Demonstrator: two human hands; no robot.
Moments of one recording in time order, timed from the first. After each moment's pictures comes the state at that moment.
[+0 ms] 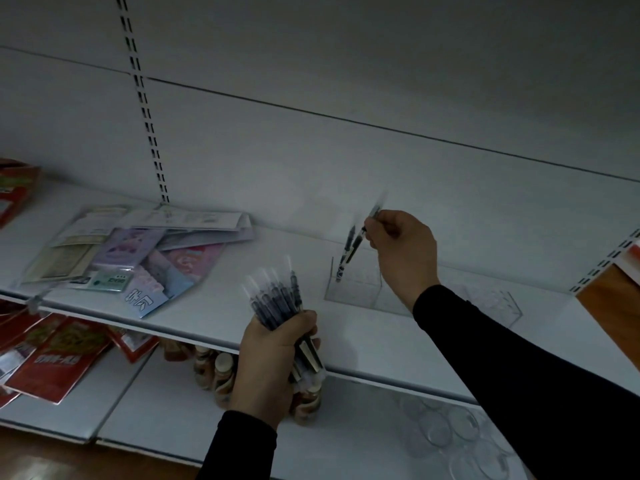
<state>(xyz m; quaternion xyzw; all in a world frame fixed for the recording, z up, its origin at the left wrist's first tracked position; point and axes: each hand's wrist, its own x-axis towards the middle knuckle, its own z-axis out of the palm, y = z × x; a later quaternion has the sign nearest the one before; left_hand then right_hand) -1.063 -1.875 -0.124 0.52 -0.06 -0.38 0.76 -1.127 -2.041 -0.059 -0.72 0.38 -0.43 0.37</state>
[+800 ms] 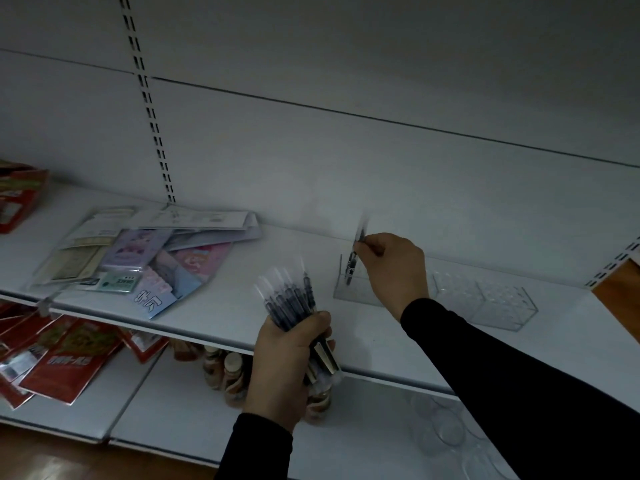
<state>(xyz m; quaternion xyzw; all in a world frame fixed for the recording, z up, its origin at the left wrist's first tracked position) -1.066 -1.874 -0.121 0.51 -0.06 -0.42 0.75 -1.119 -2.031 -0.086 -0.80 0.41 -0.34 0.27</state>
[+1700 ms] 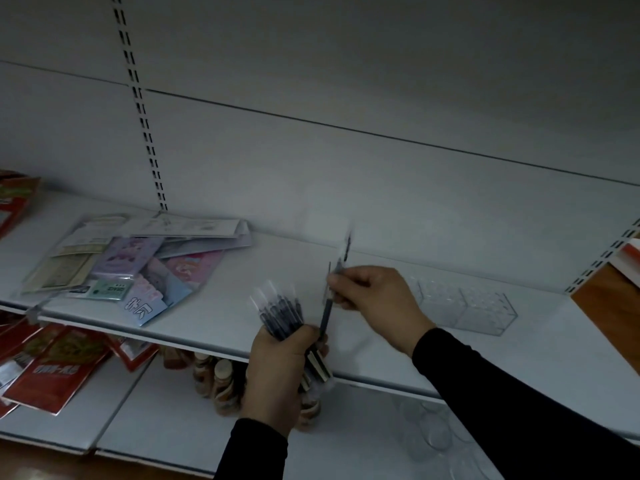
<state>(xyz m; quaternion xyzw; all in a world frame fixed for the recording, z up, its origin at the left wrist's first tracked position) -1.073 -1.877 -0.121 0.55 -0.05 -0.42 0.72 -1.143 -2.000 -0.079 -0.72 0.33 -0.26 0.55</state>
